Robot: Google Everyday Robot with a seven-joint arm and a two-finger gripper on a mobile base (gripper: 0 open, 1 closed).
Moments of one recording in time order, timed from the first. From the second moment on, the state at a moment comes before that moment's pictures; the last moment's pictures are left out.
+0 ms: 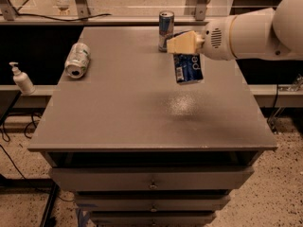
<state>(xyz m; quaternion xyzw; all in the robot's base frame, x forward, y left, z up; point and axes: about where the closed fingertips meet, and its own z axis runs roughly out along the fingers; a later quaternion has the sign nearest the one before) 0.589 -0.084 0.966 -0.83 -0.18 -0.44 0.29</state>
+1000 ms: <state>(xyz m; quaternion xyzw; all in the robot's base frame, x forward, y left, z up) 0.599 -0.081 0.972 -0.77 -0.25 -0.49 0.33</state>
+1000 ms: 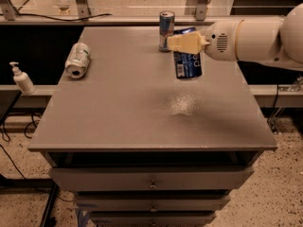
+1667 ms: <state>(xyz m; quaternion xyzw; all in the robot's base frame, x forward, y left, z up) 0.595 -0.094 0.956 -0.70 -0.34 -0.51 0.36</state>
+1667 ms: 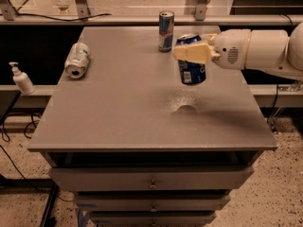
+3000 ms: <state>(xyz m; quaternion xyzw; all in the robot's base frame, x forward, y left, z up) 0.573 -0.098 0.933 -0.61 -0.39 -0.54 0.42</state>
